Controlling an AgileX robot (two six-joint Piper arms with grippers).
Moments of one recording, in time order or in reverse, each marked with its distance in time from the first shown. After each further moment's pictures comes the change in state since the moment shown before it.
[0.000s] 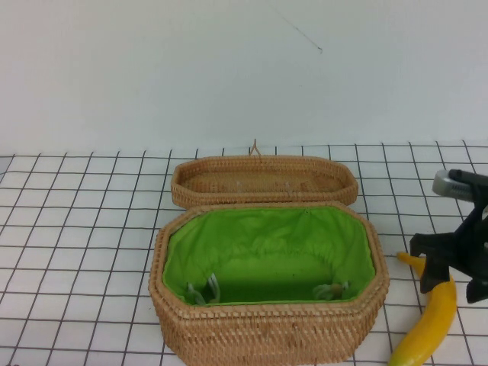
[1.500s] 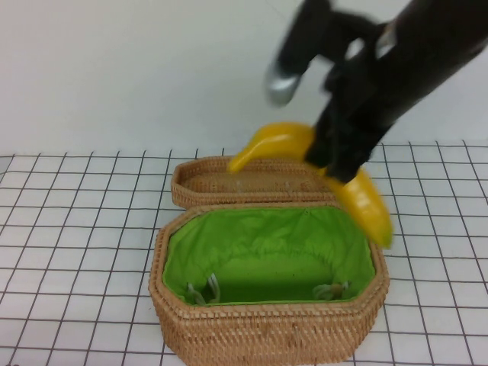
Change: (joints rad) right arm 0.368 0.037 -0.778 -0.074 0.359 -0.993; left arm 0.000 0.000 0.000 0.000 0.000 0.000
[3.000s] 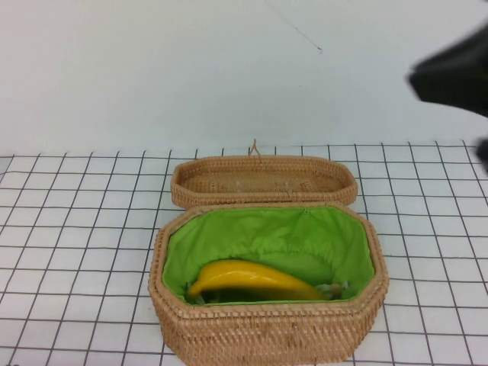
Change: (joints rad) right arm 0.083 -0.545 0.320 -0.042 -0.229 0.303; left arm 0.000 0.000 0.000 0.000 0.000 0.000
